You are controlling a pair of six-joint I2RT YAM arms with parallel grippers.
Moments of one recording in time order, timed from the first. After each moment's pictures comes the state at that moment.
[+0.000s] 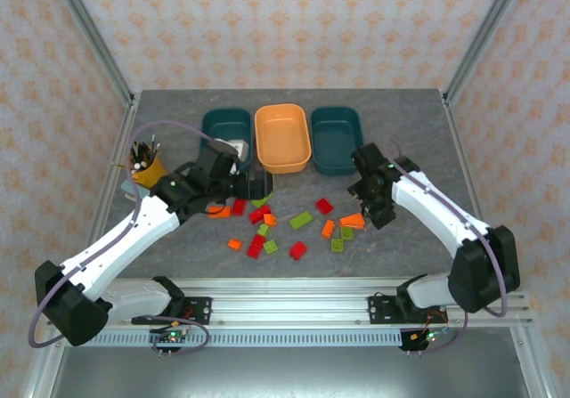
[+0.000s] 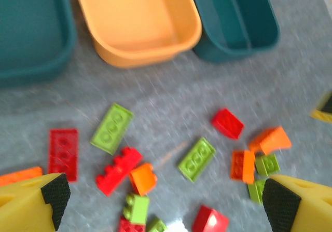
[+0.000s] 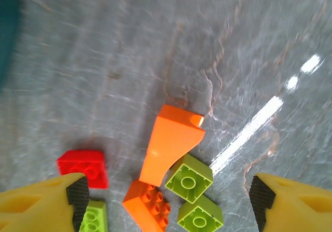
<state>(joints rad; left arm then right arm) -0.60 1.16 1.06 -0.69 0.01 -0.54 0.42 1.38 1.02 -1.03 0.05 1.42</state>
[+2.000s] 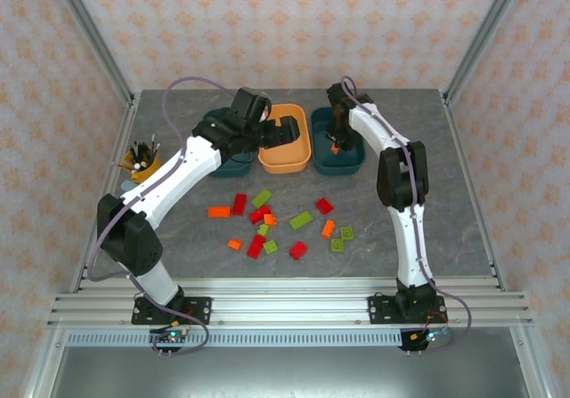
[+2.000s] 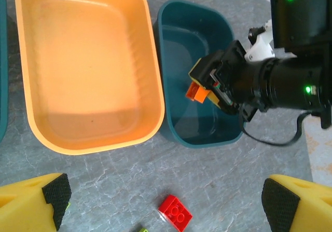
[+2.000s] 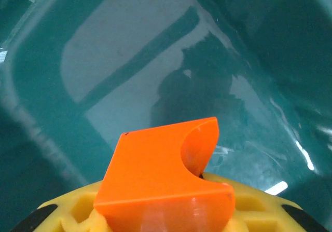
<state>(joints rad) -0.51 1.67 1.59 -0.68 0.05 -0.71 0.30 2.37 2.11 -1.03 0.05 0.95</state>
